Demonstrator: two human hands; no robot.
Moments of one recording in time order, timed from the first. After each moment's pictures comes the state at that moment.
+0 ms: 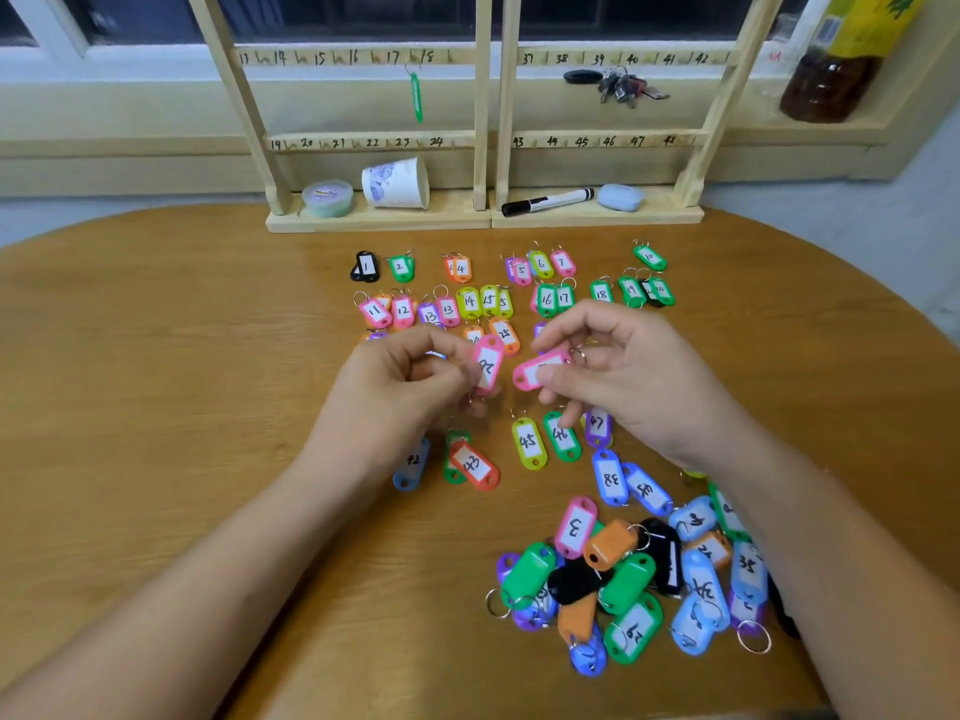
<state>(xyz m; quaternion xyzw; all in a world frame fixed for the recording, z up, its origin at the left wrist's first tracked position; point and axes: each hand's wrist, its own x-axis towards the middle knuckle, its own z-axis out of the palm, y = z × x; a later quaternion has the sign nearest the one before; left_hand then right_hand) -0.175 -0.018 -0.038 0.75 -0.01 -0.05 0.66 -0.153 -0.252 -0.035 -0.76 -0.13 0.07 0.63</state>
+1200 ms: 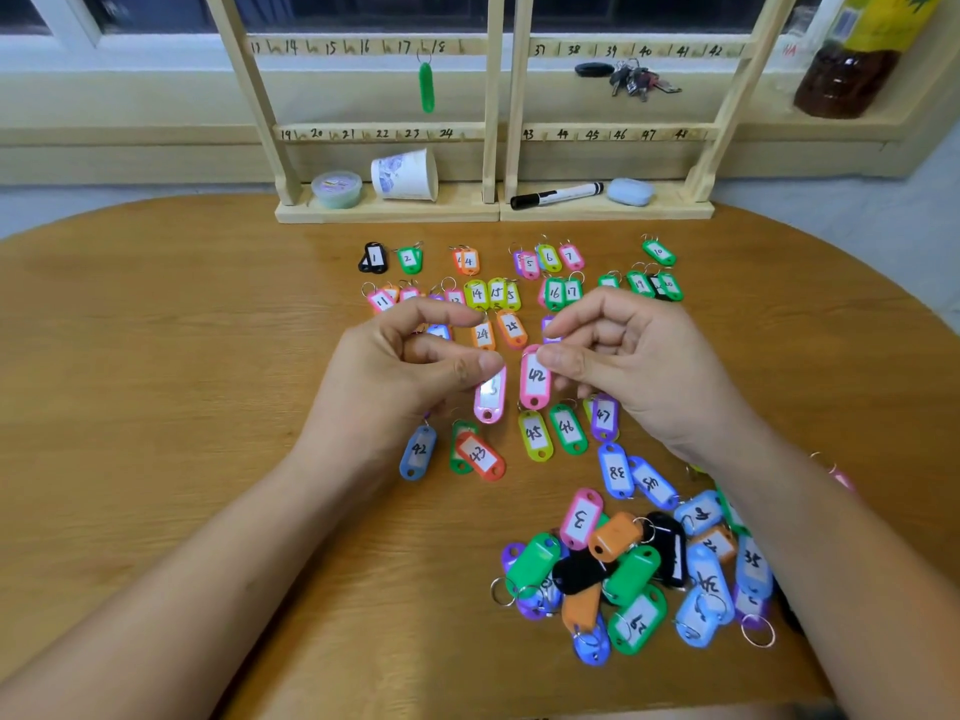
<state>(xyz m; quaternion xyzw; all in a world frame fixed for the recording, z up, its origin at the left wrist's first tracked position) -0.178 -0.014 -0.033 0.70 0.00 -0.03 0.71 -0.151 -0.247 -0.038 -0.75 -0.14 0.03 0.65</state>
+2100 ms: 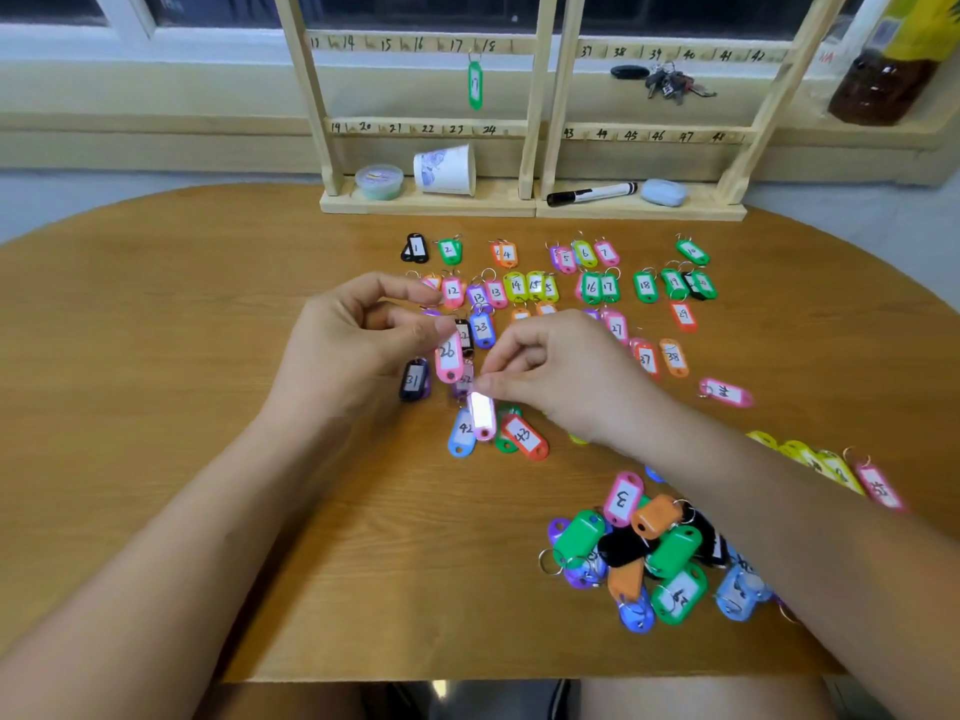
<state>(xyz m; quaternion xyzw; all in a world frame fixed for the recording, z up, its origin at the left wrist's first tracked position) -0.179 0.049 -0.027 0.72 0.02 0.05 0.69 -0.153 -0.167 -0.040 -0.88 -0.14 0.09 0.45</state>
